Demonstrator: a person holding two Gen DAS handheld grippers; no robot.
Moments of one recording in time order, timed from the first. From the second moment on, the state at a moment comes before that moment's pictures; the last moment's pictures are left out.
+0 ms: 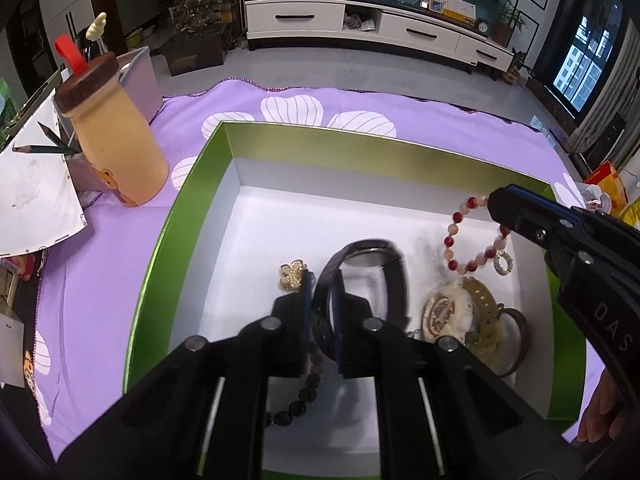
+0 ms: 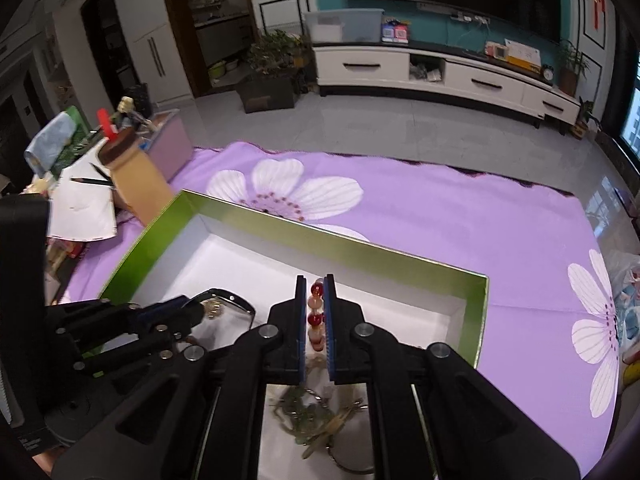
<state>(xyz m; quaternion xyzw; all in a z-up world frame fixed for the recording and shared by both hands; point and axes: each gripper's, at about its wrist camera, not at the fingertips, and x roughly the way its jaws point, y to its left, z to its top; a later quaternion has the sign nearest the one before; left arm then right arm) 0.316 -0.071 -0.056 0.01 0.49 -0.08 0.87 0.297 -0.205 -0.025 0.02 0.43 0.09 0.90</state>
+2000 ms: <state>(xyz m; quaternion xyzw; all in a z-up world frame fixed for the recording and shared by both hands) 0.098 0.016 -0.076 -0.03 0.47 -0.06 0.88 0.098 -0.166 -0.092 0.00 0.46 0.16 0.87</state>
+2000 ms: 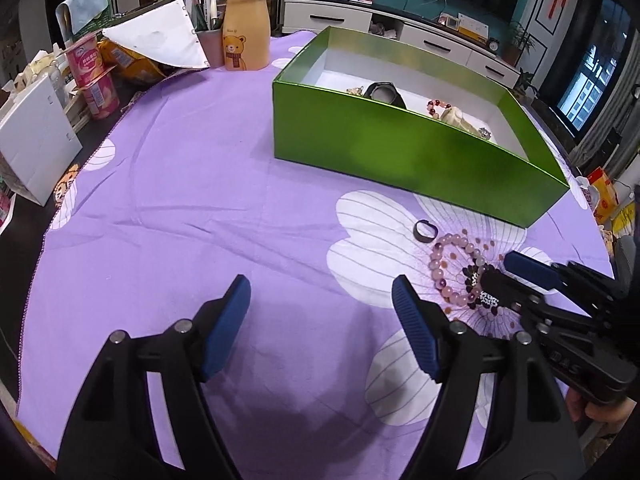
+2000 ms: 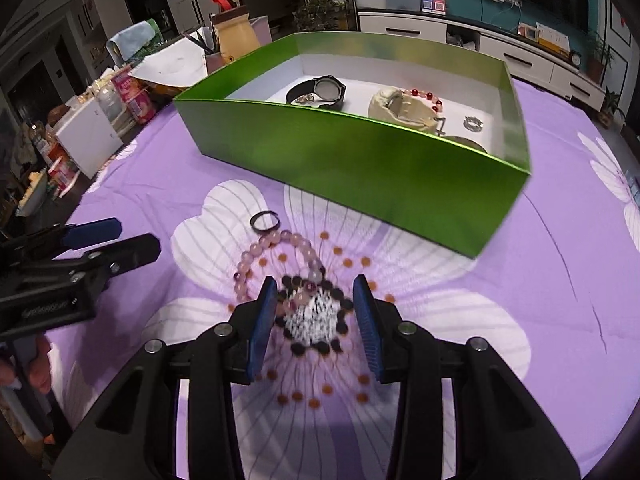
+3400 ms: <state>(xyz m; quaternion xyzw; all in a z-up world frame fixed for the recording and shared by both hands) 0.135 -0.063 -0.098 0.04 0.47 -0.12 0.87 0.065 -0.256 -0.073 0.06 0.41 0.08 0.91</state>
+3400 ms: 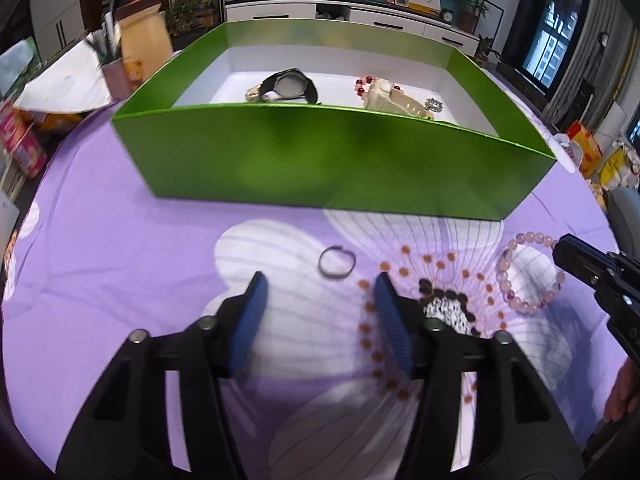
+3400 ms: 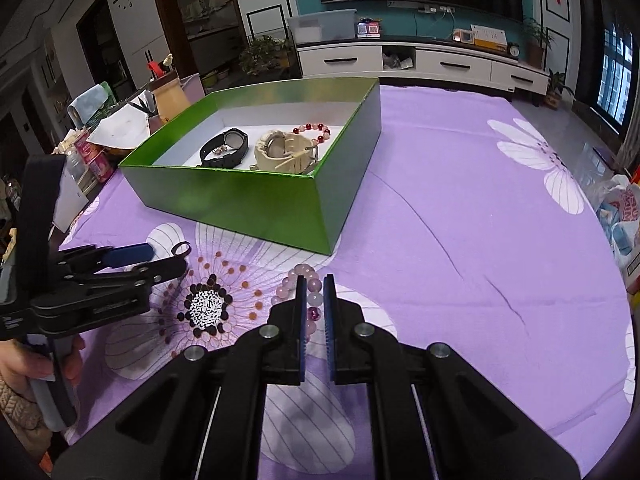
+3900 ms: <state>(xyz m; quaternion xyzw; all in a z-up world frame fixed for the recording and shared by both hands) 0.133 -0.071 -0.097 0.05 0.45 -0.14 0.88 0.069 -0.262 -0.087 0.07 0.43 0.08 0.90</state>
